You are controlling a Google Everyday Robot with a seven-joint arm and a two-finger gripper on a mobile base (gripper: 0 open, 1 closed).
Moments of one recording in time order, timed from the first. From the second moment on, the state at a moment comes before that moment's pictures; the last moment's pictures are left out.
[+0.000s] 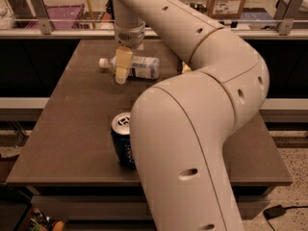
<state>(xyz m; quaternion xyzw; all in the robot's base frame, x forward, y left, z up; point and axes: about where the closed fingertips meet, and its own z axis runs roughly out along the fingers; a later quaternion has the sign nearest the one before) 0.708 0.064 0.840 -0.60 0.80 0.00 0.06</state>
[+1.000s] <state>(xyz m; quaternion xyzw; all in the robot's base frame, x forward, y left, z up) 0.707 0.079 0.826 -0.61 0.79 -0.01 0.06</state>
